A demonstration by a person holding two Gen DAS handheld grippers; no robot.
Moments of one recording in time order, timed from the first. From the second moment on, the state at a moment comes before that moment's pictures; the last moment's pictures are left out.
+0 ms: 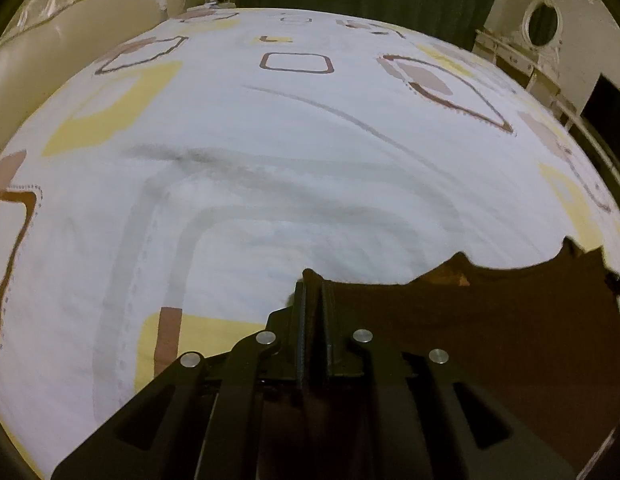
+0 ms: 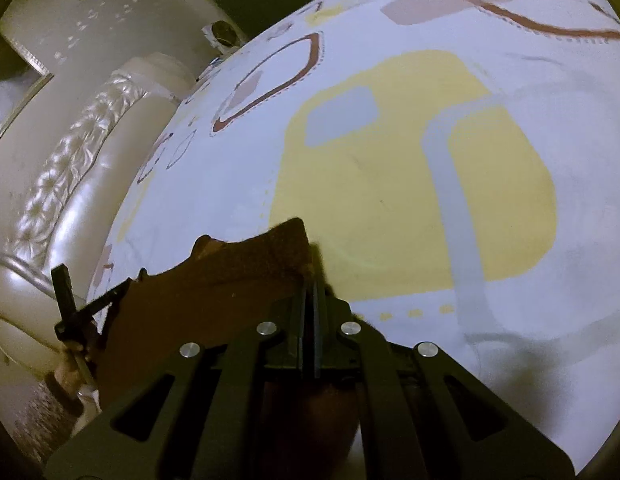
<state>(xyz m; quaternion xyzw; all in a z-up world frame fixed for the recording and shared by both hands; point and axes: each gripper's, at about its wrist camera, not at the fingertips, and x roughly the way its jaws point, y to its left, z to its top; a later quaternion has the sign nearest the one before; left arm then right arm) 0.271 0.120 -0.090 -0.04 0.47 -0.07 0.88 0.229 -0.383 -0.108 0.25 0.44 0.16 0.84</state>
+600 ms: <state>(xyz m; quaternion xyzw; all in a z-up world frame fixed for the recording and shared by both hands) 0.130 0.195 -0.079 -0.24 0.46 -0.16 0.84 0.103 -0.410 -0.116 0.38 0.47 0.19 0.77</state>
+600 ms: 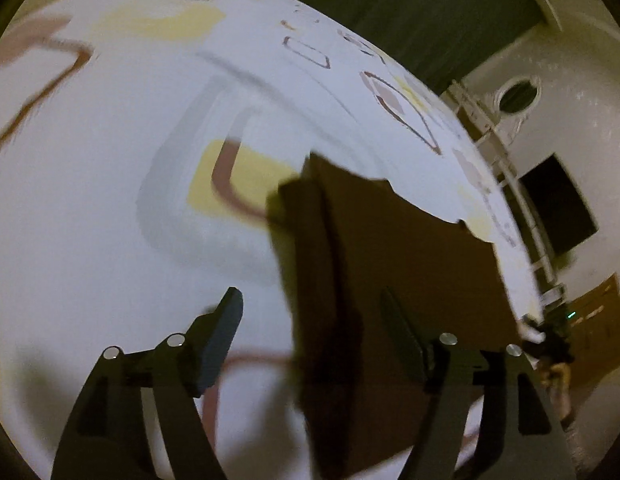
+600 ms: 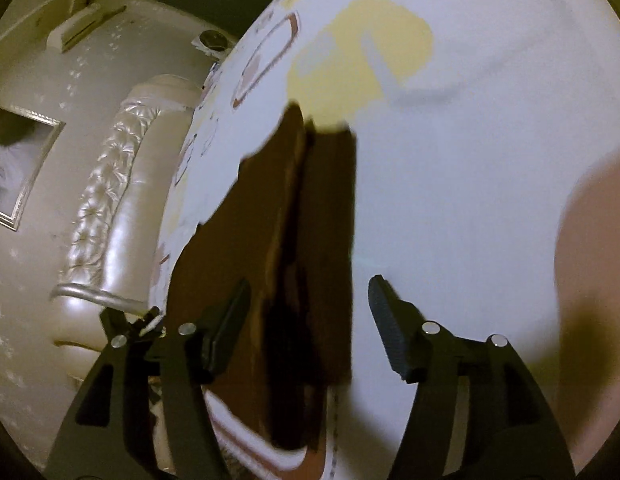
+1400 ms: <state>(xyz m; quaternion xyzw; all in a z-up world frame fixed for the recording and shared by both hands) 0.089 0.146 -0.103 -0.27 0.50 -0.10 0.82 0.077 -0.353 -0.124 0.35 0.50 0.22 0.76</state>
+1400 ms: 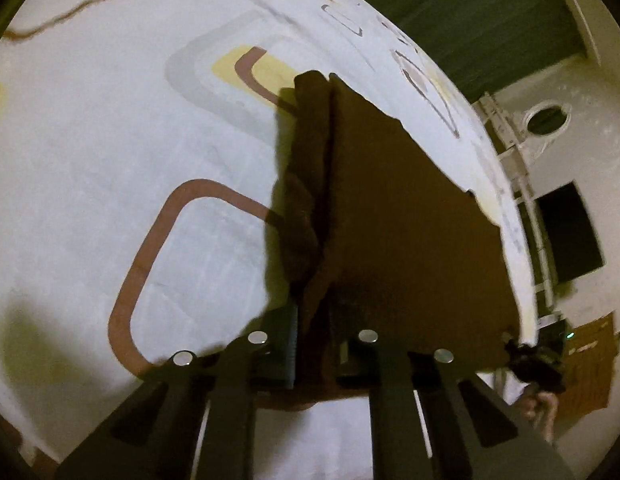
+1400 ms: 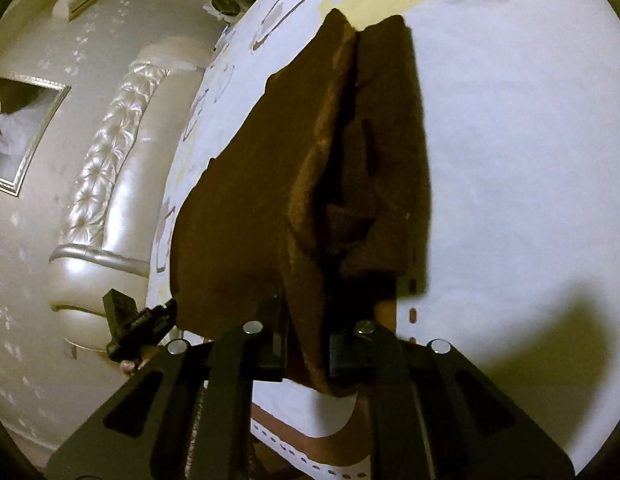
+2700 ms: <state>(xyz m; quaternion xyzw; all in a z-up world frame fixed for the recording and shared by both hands) 0.070 0.149 -0.106 -0.27 0.45 -0.14 0.84 0.133 -0.156 -0.029 0.14 0.53 0.23 0.81</state>
